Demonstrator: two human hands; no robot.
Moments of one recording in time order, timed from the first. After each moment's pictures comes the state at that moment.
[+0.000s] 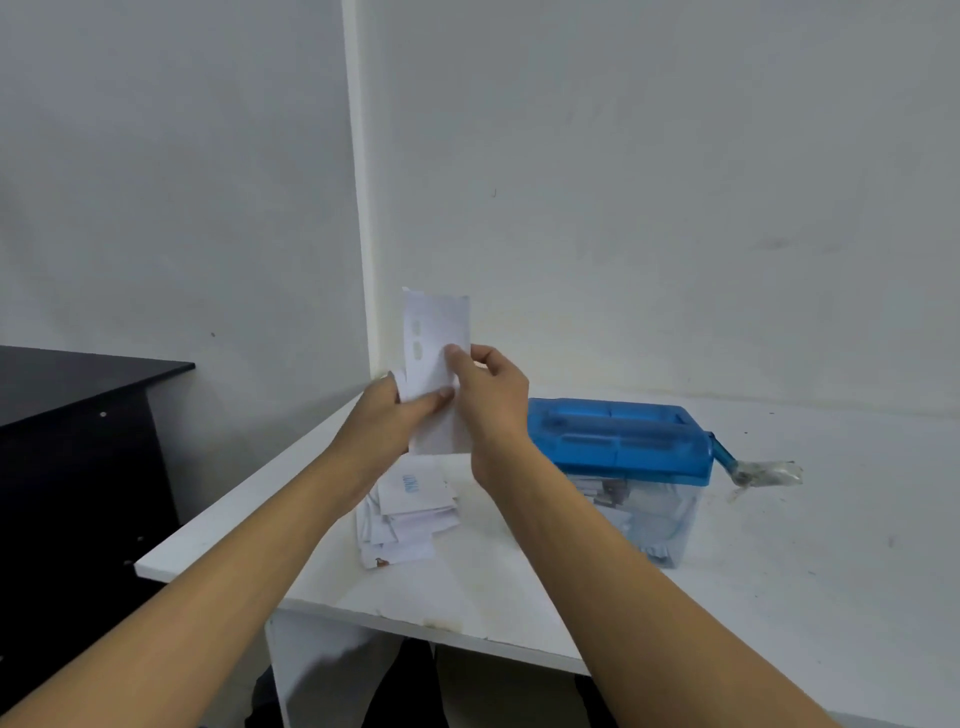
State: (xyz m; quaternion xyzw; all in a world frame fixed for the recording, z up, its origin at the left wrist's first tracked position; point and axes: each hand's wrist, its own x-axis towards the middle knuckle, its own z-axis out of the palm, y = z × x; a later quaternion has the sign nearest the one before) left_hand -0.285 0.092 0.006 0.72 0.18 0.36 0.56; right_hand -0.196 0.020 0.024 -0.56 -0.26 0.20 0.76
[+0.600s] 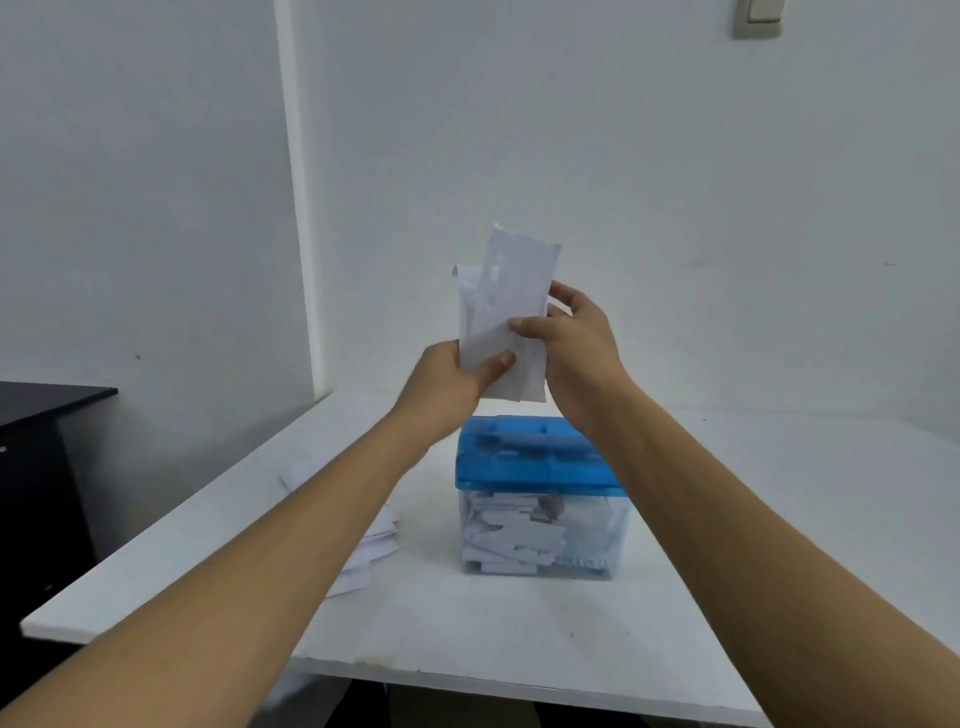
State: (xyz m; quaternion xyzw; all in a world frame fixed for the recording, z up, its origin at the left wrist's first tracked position) left_hand -0.192 0.029 0.056 0.80 0.16 0.36 0.45; right_hand -0.102 -0.065 0.081 -0.54 -0.33 0.11 0.77
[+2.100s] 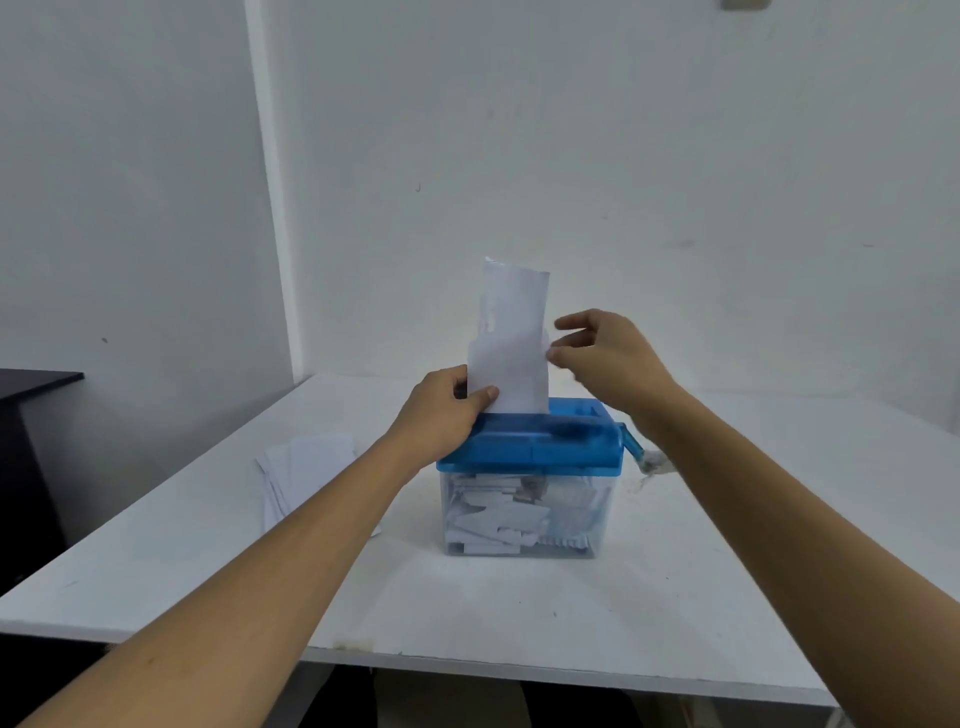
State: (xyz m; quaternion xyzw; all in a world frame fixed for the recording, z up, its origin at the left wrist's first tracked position) left_hand -0.172 0.035 0.014 0.85 0.19 0.27 0.40; right_hand -0.060 -0.109 0.060 -0.77 -0.36 -0.02 0.53
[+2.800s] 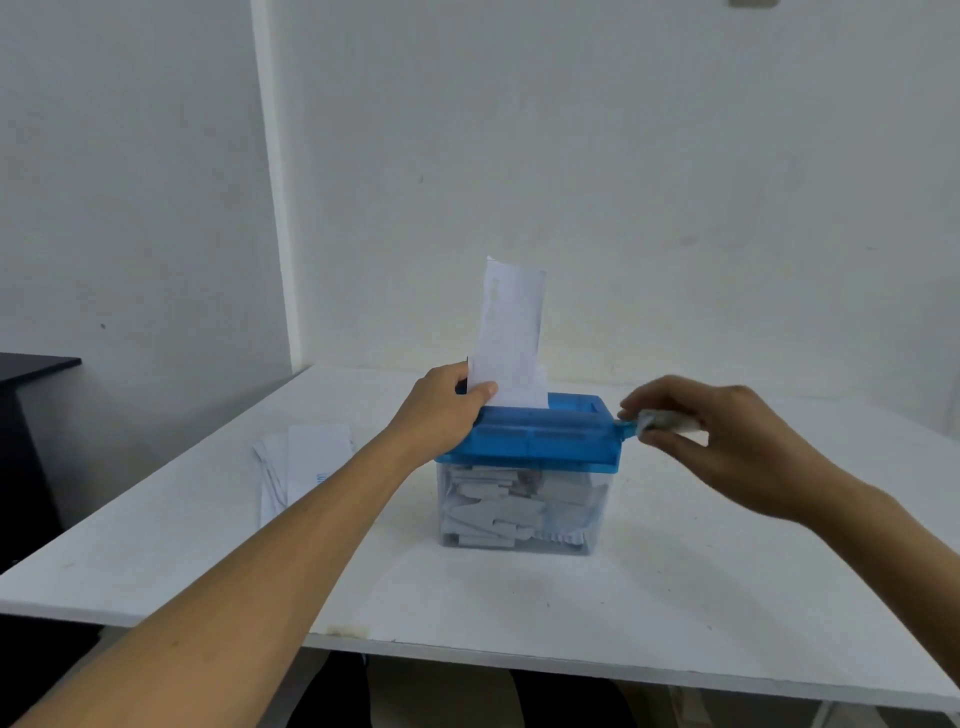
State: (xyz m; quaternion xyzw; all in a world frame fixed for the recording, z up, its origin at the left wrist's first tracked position) left_hand -0.168 0.039 0.004 0.86 0.18 0.27 0.39; right_hand -0.048 -0.224 0.022 -0.77 -0.55 -0.14 0.28
